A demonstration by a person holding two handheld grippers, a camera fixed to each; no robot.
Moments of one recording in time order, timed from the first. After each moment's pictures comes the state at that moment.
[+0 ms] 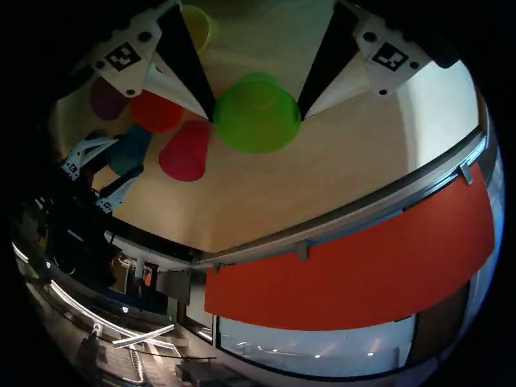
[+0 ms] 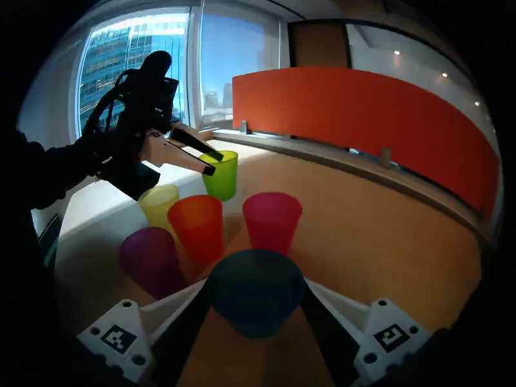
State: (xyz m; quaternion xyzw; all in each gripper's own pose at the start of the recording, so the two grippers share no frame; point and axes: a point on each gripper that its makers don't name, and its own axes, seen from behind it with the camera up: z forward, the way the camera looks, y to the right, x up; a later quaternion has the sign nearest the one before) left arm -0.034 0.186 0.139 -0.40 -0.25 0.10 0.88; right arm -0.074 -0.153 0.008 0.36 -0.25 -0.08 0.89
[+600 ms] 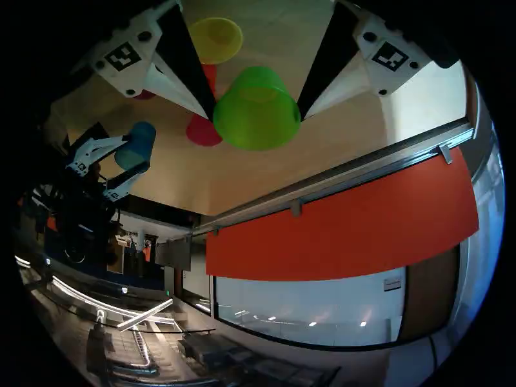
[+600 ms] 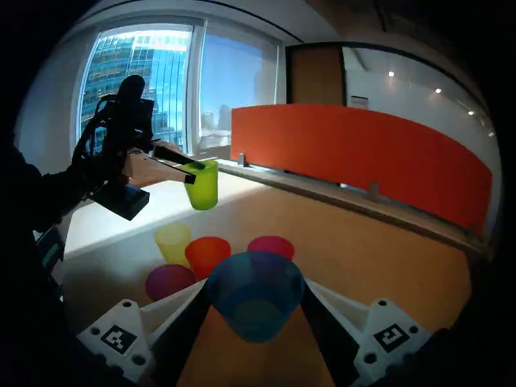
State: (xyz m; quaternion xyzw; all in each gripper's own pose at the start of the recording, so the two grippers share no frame) left arm 0.047 0.169 0.098 -0.38 -0.16 0.07 0.91; right arm 0.000 -0.155 -0.004 0.36 -0.18 -0.08 0.91
